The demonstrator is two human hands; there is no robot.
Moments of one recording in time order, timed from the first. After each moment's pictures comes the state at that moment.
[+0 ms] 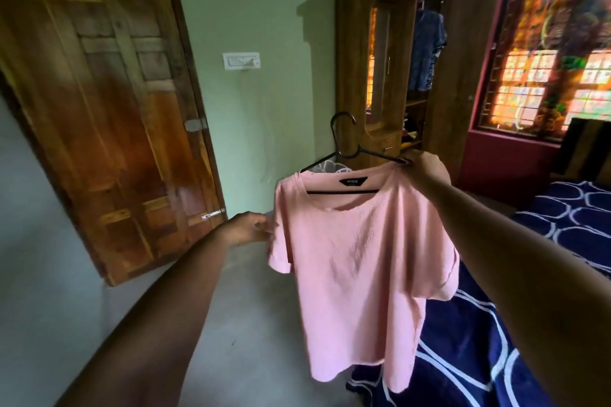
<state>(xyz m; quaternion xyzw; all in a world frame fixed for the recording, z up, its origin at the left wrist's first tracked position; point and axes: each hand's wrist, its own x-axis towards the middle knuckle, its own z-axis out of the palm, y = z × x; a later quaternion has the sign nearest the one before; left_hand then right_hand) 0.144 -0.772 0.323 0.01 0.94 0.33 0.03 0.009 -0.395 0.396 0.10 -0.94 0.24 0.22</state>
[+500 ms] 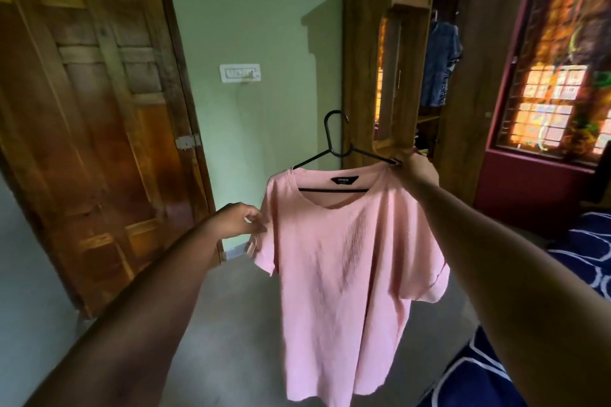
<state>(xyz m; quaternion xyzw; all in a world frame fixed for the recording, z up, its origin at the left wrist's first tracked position) -0.038 -0.833 0.365 0.02 0.96 0.27 -0.02 -0.177 -0.465 0.421 0.10 -0.93 0.27 0.23</state>
